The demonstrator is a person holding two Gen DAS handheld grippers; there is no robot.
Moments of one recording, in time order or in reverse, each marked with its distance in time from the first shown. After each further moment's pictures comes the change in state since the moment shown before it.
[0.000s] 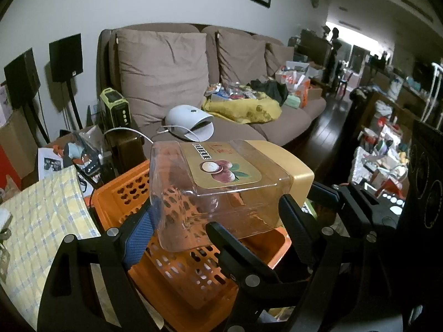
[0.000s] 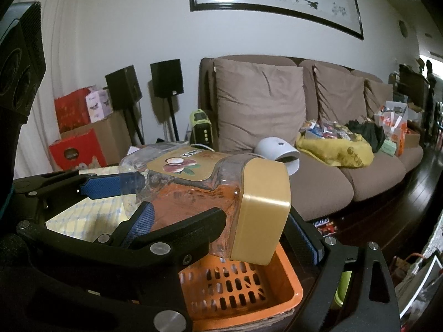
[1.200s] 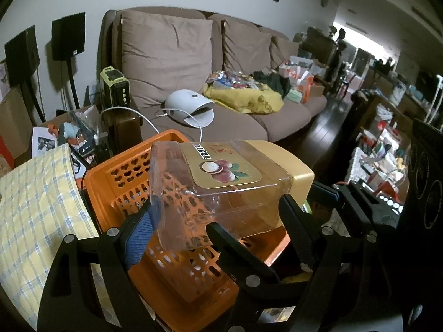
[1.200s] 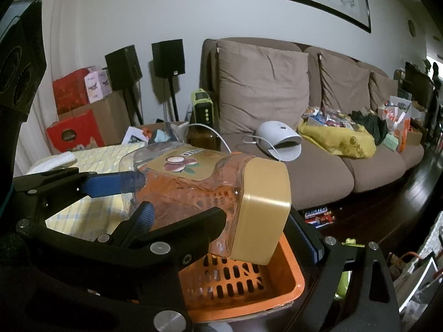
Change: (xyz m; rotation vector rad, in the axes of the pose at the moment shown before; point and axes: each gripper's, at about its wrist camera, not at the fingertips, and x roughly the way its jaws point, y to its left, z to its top) left arm 0.015 0.016 -0.011 -0.069 0.054 -0.028; right arm 0.019 0.004 -0.010 -0.034 0.097 -0.004
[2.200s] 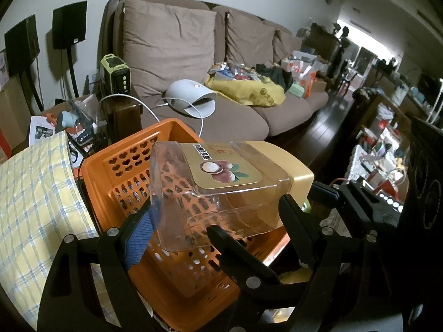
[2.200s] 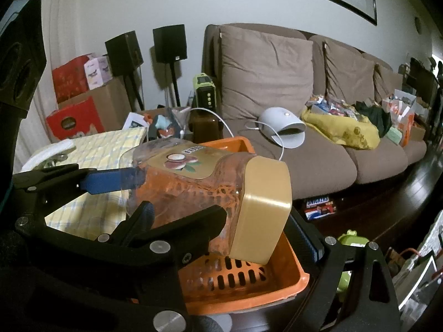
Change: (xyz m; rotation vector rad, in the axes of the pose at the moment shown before) left arm 0.011 0.009 0.001 -0.028 0.045 -0.008; right arm 0.013 0.004 -0.006 -0.009 0.073 0.006
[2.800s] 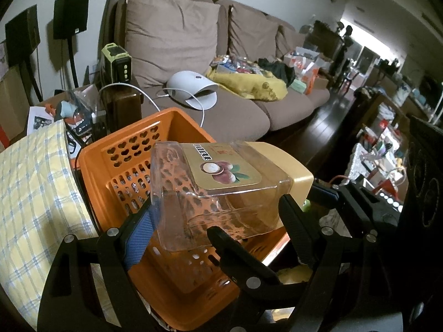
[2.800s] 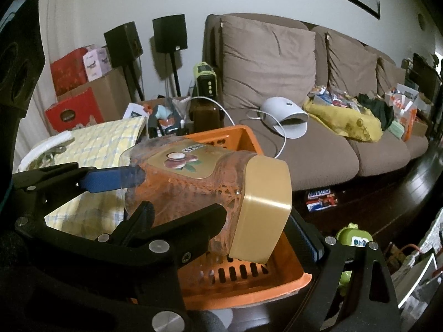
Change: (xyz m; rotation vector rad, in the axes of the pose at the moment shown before) left arm 0.009 0.004 -0.007 -0.025 0.034 -0.006; right arm 0.013 0.003 -0.005 0.001 0.055 0.005
